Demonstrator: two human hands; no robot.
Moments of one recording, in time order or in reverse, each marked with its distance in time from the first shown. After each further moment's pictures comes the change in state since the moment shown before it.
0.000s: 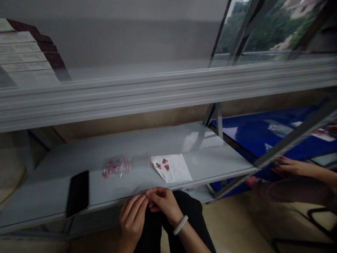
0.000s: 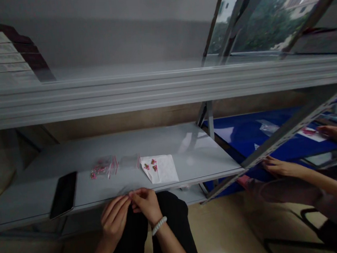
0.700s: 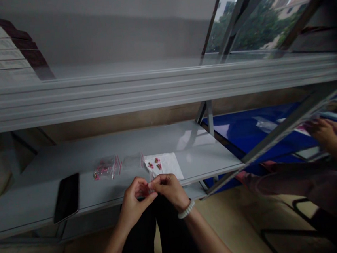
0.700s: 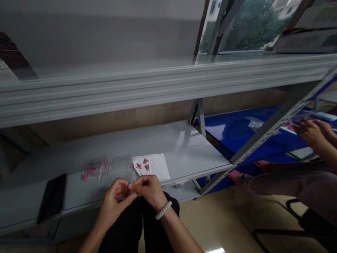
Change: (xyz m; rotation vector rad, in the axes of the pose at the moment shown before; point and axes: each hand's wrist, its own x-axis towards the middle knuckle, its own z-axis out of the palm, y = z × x) left_hand 0.094 0.034 0.004 -0.877 -0.405 -0.855; right_hand -0.008 -0.053 -0.045 -0.053 -0.023 -0.272
